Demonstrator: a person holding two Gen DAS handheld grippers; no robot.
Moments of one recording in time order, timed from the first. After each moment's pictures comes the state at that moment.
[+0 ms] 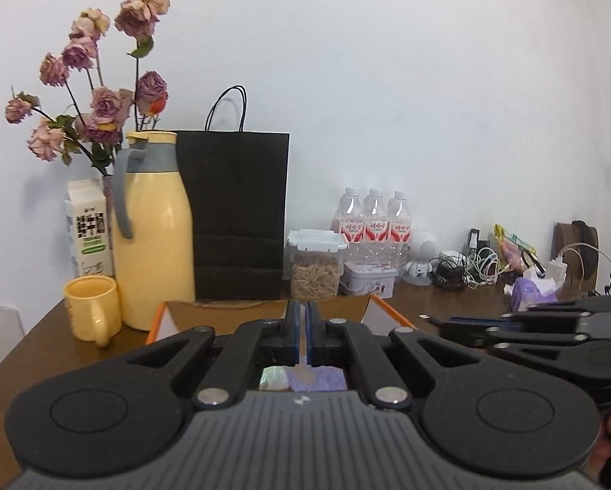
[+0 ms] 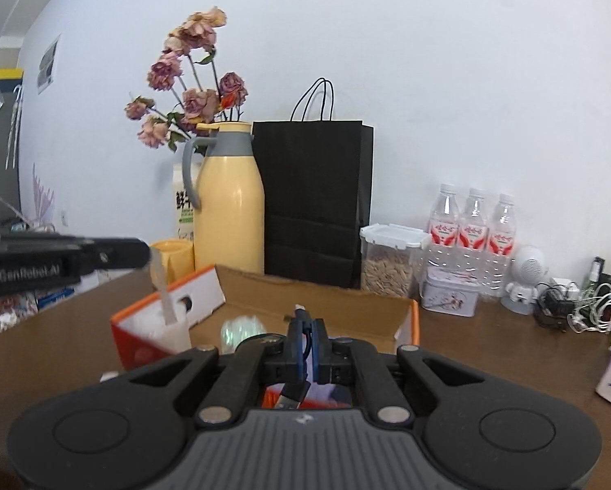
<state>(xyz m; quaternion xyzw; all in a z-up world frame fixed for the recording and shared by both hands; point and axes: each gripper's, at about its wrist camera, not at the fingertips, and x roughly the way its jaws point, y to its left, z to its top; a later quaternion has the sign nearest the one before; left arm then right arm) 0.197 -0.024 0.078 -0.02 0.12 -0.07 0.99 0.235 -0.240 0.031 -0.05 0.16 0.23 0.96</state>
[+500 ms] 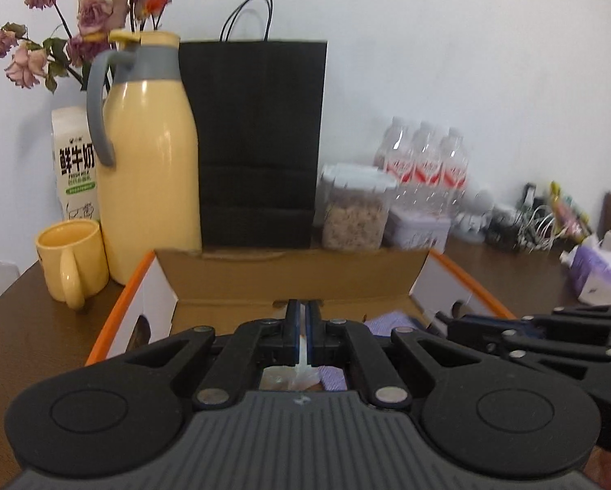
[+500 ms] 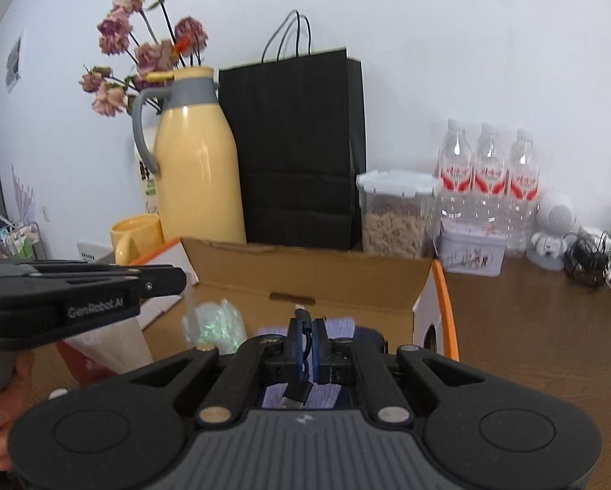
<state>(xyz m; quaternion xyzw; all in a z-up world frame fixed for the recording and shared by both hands) 0.304 -0.023 0.020 -0.02 0.21 -0.02 0.98 0.323 -0.216 -0.022 -0.02 0.23 0.22 0.95</state>
